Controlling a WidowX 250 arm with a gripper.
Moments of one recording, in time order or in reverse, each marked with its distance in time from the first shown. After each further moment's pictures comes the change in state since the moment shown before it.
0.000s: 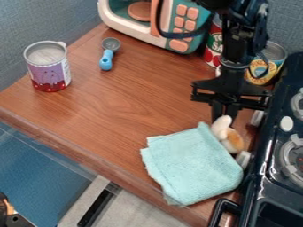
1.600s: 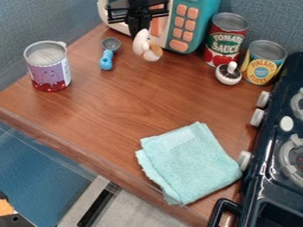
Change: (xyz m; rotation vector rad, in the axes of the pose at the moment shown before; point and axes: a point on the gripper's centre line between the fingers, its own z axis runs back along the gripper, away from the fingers) arm 0.122 0.168 0.046 0.071 -0.173 0.502
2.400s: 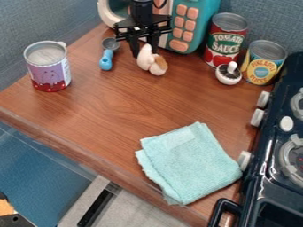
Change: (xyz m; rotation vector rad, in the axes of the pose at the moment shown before) arm -0.005 -0.006 -0.029 0.012 0.068 0.028
